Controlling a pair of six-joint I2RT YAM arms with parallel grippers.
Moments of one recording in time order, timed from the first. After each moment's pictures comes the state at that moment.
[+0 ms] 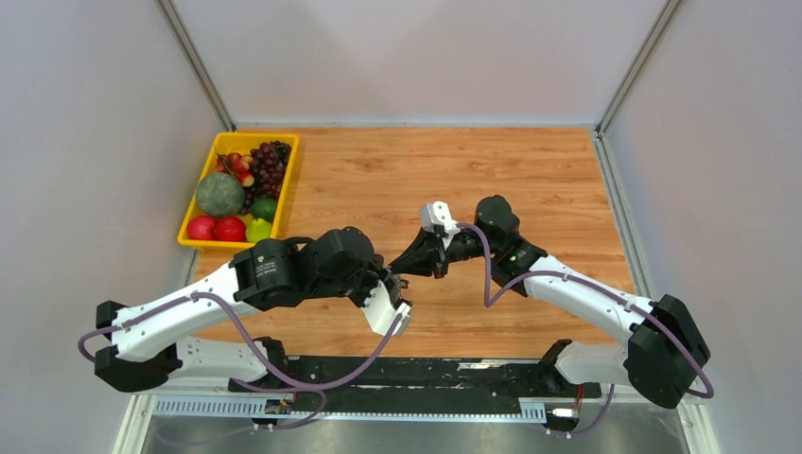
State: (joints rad) left arm -1.23 1.10 1.34 -1.05 -0.13 1.19; right arm 0.76 1.24 0.79 0.45 -1.02 -0.02
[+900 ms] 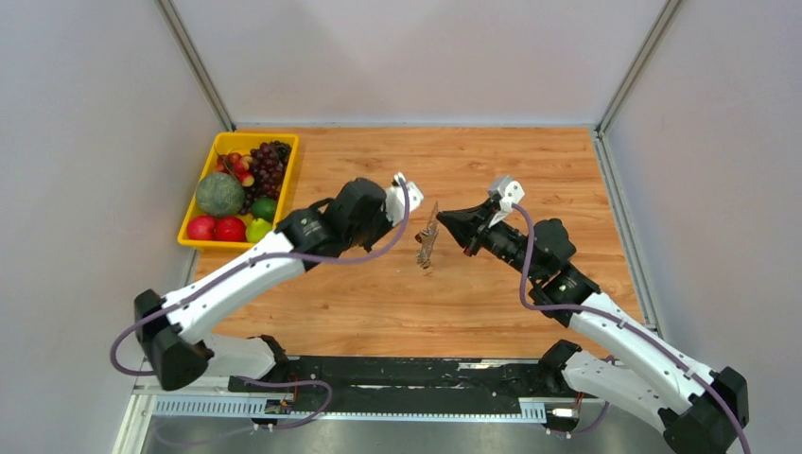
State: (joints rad) left arm -0.95 1.21 1.19 -0.67 -0.24 0.36; right arm 0.70 0.89 0.68 0.34 -0.28 0.18
